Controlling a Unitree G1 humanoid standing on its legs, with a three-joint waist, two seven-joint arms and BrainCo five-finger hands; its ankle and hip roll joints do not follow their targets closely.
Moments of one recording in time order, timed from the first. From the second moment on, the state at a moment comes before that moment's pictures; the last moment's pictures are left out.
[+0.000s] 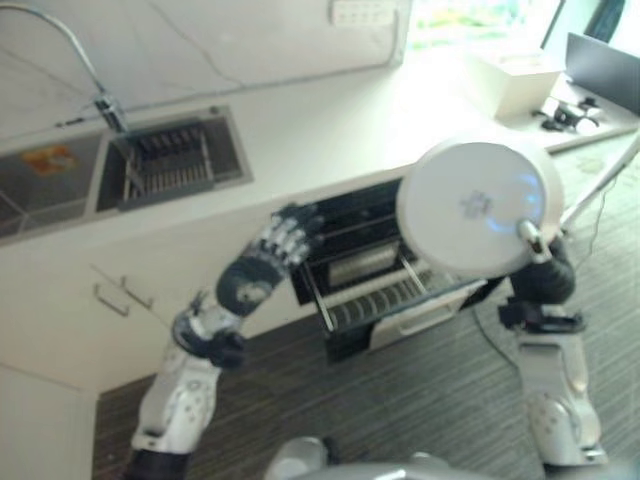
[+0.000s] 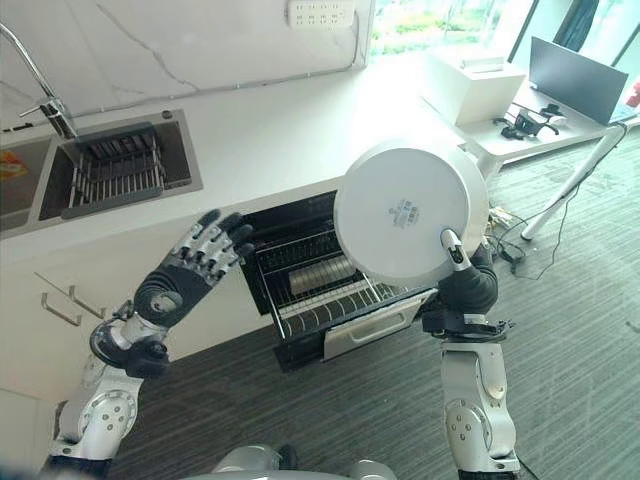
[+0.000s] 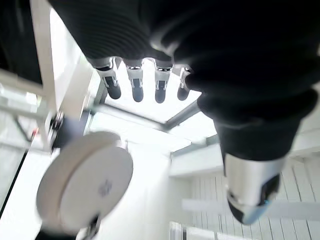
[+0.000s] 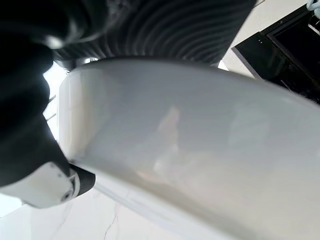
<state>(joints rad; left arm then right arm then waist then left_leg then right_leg) 0.13 0.39 0.04 -0.29 -0.84 -0.14 -0.55 0.11 -0.26 -0.05 -0.32 0.81 -0.22 0.08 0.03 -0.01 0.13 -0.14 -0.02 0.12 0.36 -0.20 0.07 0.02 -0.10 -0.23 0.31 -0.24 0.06</state>
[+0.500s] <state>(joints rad) 0.34 0.33 0.02 0.10 -0.54 -0.18 -0.11 0.16 -0.38 -0.04 -0.25 0.43 -0.19 -0.08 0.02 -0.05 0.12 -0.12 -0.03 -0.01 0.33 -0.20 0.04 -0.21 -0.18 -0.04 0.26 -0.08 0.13</state>
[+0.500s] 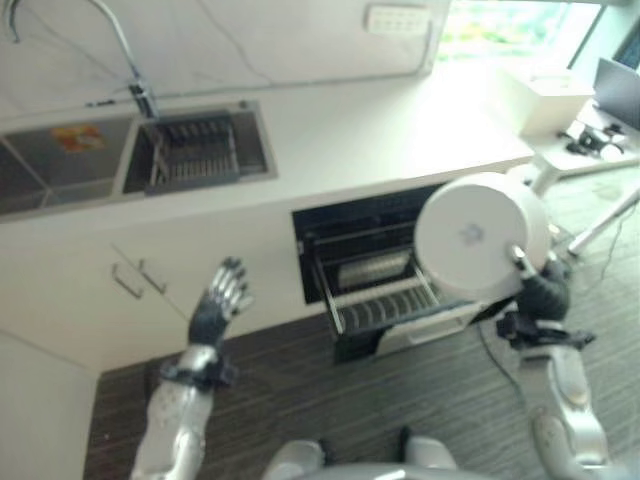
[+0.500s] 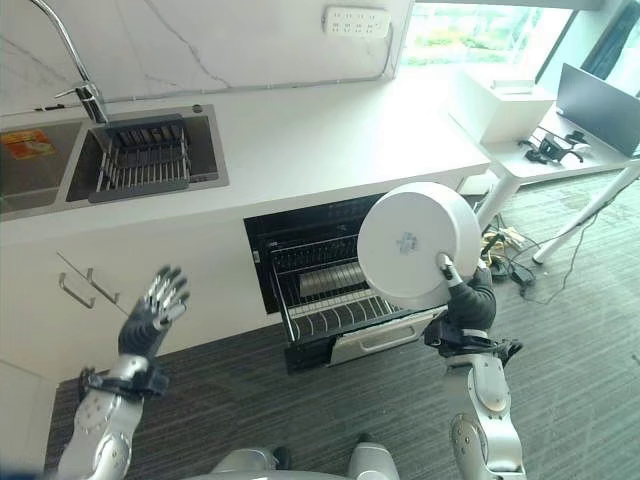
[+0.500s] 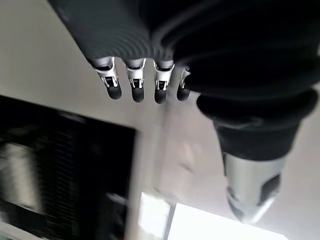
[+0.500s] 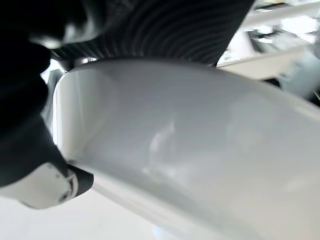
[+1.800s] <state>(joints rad) 0.30 0.31 -0.02 0.67 -0.53 -0.07 -0.14 -0.35 -0.62 0.51 0.70 -0.96 -0.13 -0.31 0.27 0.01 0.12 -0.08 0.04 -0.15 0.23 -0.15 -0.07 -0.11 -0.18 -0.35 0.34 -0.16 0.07</state>
